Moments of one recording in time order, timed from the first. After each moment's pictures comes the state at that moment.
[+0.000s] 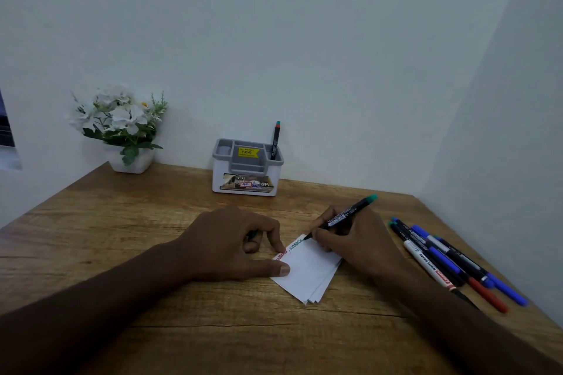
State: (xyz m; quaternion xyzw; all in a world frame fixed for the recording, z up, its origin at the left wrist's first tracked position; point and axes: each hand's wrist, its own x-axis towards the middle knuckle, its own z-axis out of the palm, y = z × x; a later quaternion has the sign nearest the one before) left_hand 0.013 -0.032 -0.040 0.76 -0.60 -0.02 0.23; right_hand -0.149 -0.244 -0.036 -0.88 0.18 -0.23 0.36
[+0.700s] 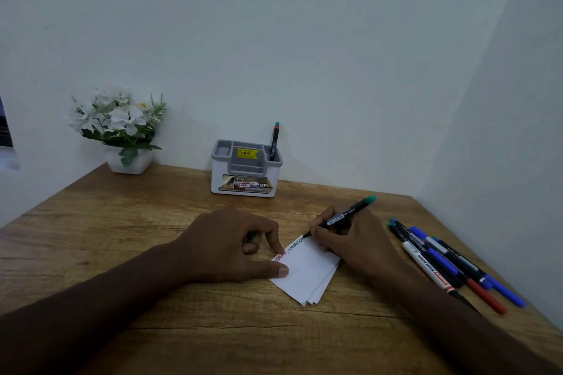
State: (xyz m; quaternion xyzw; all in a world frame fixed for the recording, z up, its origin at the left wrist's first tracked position) left_hand 0.019 -0.035 -0.046 0.76 -0.61 0.00 0.24; right_hand -0.149 -0.243 -0.035 -0.88 0.19 -0.24 0.37
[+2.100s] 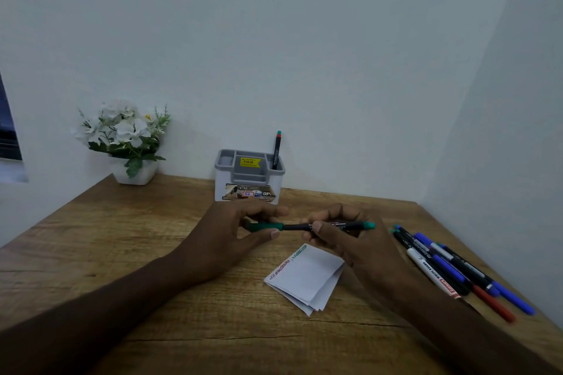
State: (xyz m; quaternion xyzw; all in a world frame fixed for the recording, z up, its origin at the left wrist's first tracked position) left_hand 0.022 -0.038 -0.043 0.68 -0.56 0.06 0.46; right_hand -0.154 -0.221 -0.025 -0.72 0.06 -0.28 0.63
